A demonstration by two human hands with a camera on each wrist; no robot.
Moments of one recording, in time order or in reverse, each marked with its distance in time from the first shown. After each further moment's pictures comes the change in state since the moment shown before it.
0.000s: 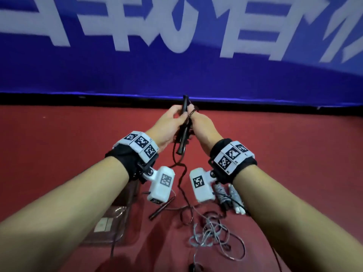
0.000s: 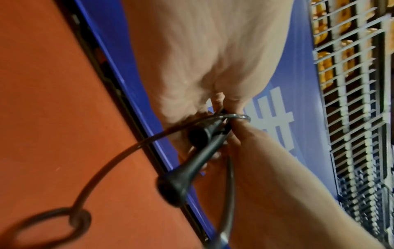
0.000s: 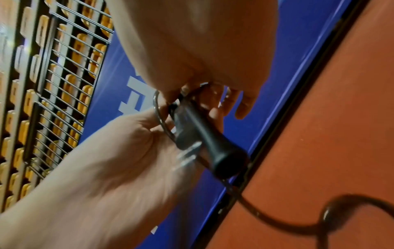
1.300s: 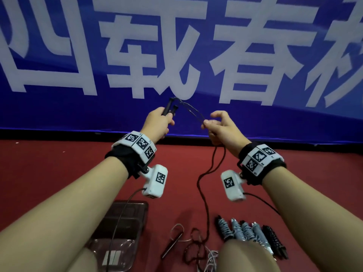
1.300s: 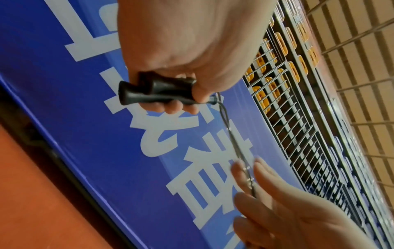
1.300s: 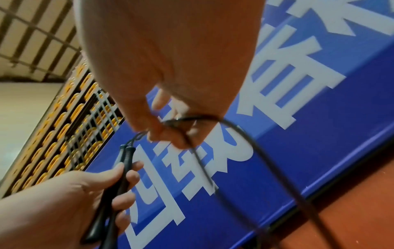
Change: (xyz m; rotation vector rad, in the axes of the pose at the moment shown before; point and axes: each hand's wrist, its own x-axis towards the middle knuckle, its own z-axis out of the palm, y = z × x) left_hand -0.017 0.138 -0.037 0.419 0.367 0.168; right_hand -0.026 -0.123 -0.059 -0.020 -0.091 -0.279
